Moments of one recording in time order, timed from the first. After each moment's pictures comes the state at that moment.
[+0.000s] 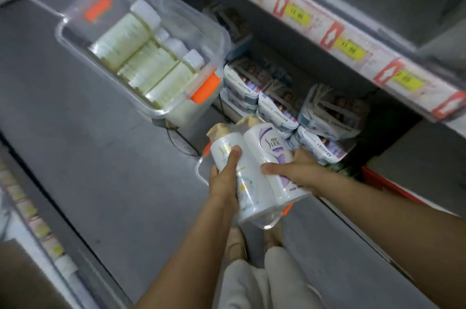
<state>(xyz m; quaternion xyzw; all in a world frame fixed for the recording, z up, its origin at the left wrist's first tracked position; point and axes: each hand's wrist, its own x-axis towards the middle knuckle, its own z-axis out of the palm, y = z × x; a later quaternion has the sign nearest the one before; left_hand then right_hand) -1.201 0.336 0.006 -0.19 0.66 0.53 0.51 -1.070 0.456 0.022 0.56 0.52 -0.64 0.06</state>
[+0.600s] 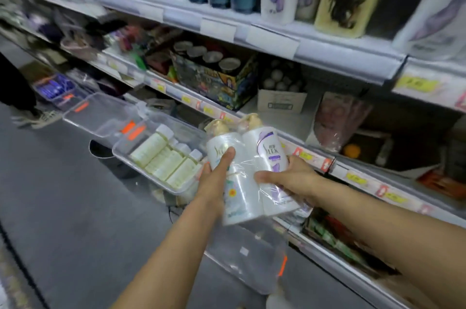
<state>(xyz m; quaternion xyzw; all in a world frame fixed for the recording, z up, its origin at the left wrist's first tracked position) -1.223 0.344 0.270 0.07 0.58 0.60 0.54 -1.051 0.426 0.301 0.51 0.61 -0.60 -0.12</state>
